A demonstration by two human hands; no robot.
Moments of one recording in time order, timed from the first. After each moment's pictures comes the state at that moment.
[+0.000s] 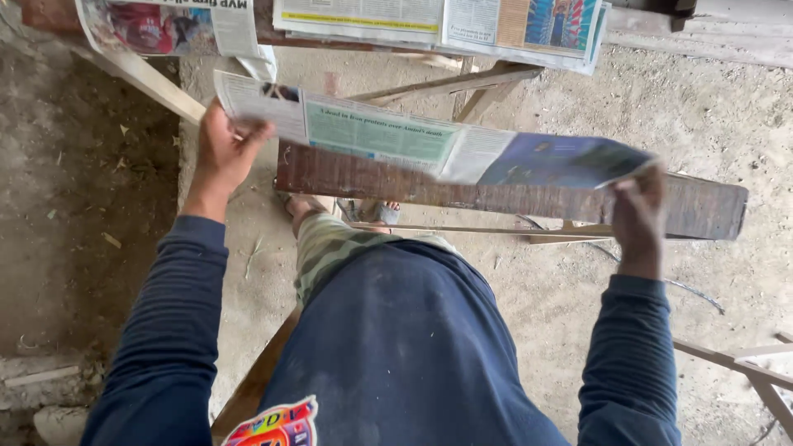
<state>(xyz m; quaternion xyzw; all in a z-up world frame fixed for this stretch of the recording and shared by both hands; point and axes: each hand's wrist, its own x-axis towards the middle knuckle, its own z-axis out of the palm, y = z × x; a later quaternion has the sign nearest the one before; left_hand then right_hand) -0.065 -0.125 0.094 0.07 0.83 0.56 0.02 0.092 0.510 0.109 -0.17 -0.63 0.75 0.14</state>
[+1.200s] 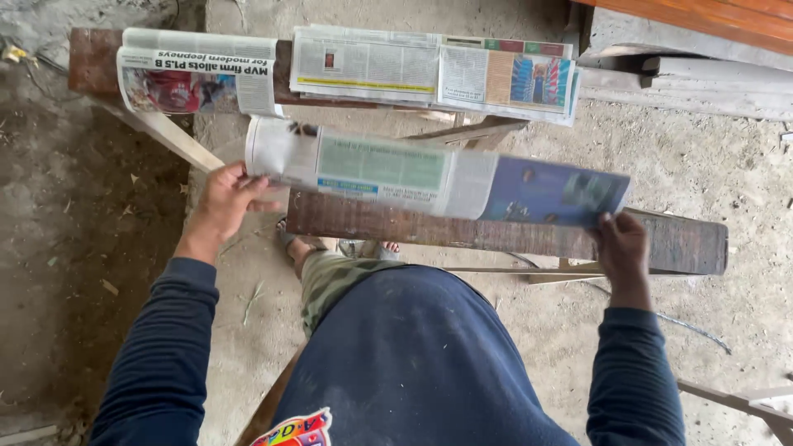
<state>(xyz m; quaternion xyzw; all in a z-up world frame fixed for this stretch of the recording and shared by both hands) -0.075 -0.136 0.133 -0.09 0.69 0.67 0.25 0.100 0.552 0.053 -0.25 -0.61 0.75 0.05</state>
